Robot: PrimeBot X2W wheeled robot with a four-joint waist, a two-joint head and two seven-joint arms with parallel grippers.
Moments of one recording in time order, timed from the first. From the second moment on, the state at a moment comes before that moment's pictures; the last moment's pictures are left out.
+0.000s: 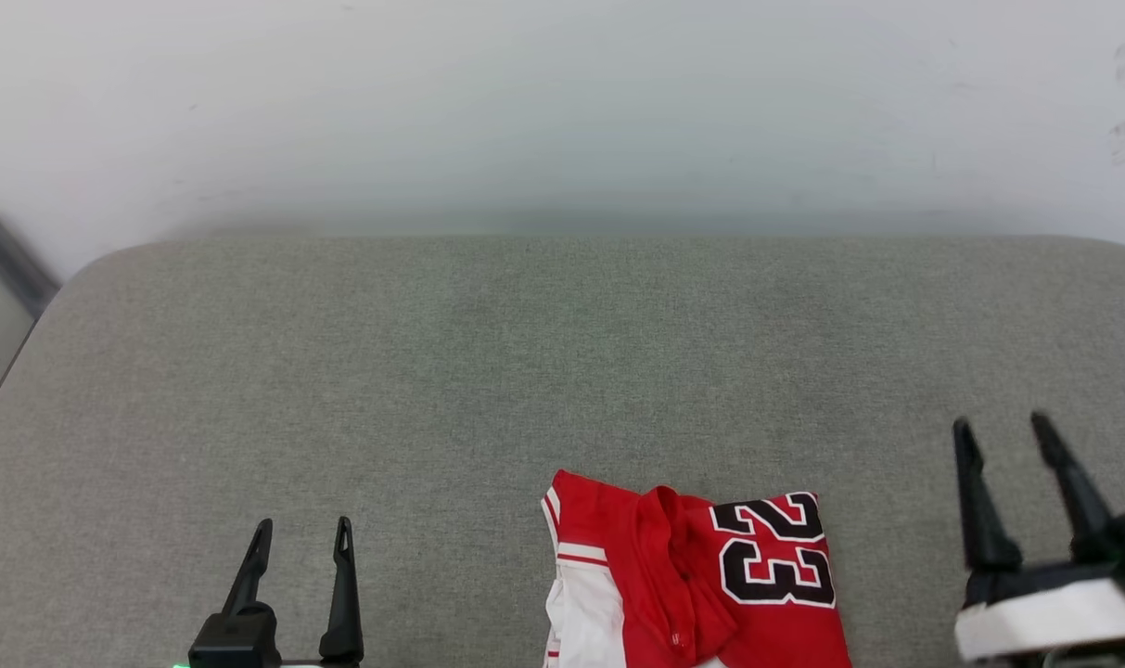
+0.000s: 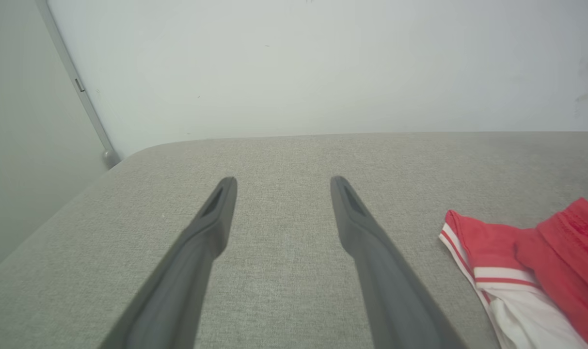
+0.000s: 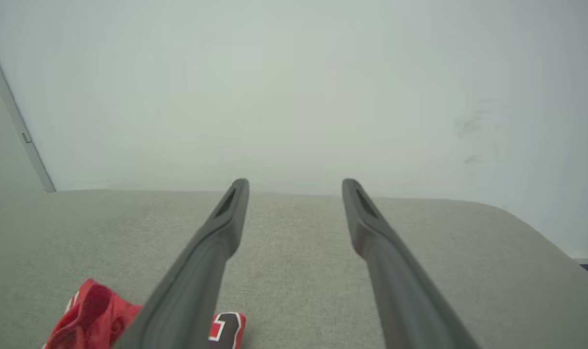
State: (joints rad) left arm 0.15 0.06 -0.01 0.03 -0.03 0.04 -0.26; right arm 0.07 -0.14 -0.04 0.01 0.19 0.13 -0.26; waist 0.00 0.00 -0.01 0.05
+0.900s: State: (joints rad) left arm 0.09 0.05 -0.04 0.03 -0.04 0.03 -0.26; right arm -0.27 -0.60 0.34 0.03 0.95 0.13 0.91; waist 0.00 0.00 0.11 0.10
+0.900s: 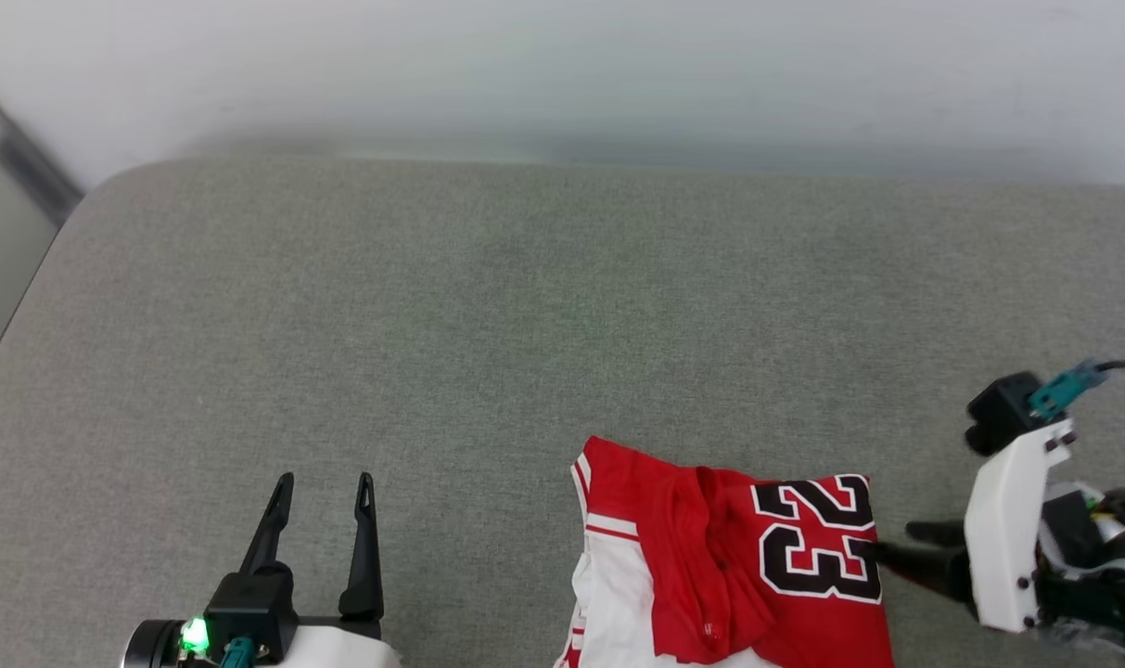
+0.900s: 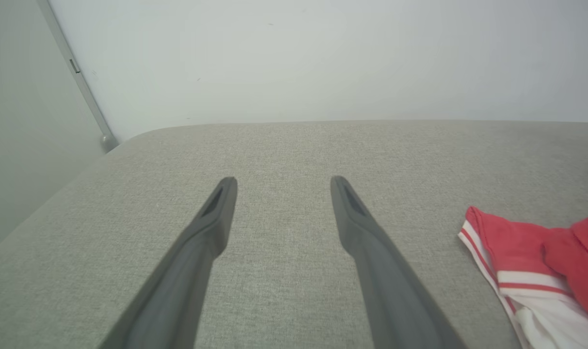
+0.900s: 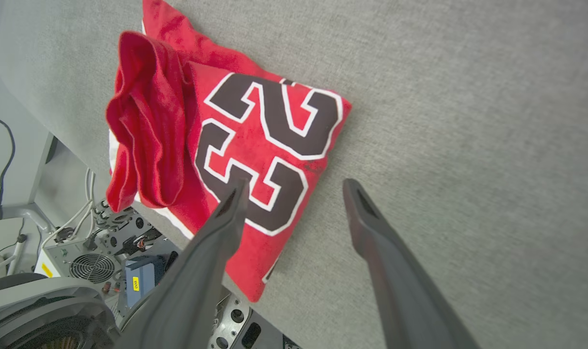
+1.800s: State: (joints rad) left arm 0.03 0.05 -0.06 0.05 -0.05 0.04 -0.26; right arm -0.34 -0.55 0.60 0.24 0.97 0.13 0.68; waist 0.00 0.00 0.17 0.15
